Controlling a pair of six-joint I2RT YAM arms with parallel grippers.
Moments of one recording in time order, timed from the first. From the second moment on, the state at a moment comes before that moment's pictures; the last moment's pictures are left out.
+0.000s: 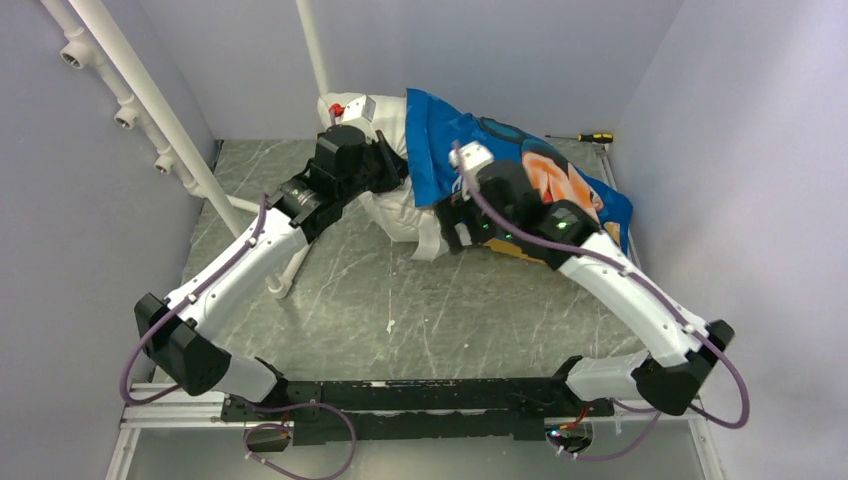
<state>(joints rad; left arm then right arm) -0.64 1.41 1.44 -0.30 -0.08 -0.66 0.74 1.26 1.52 -0.86 0.13 0.12</state>
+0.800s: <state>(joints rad) -0.59 1.46 1.58 -0.44 0.01 -0.77 0.87 1.41 1.24 -0.23 0.53 -0.14</state>
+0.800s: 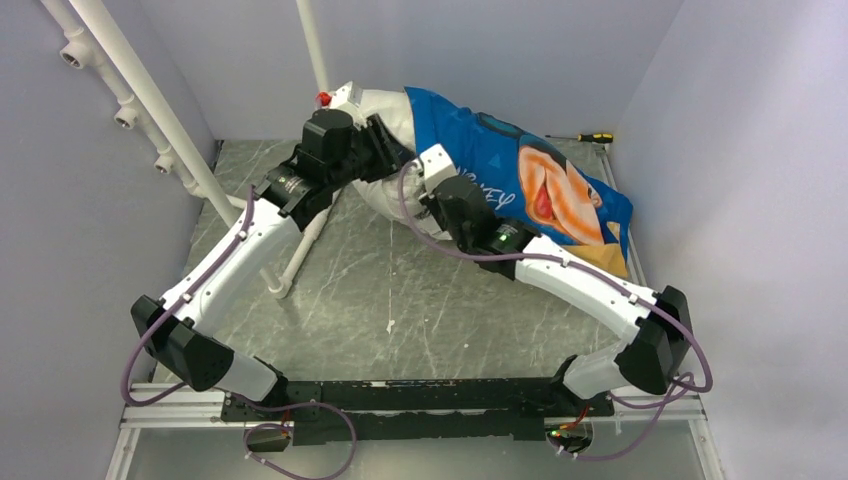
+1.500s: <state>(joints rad) -0.74 1.23 1.15 0.00 0.43 -0.30 0.53 1.70 2.10 -0.89 0.01 0.14</state>
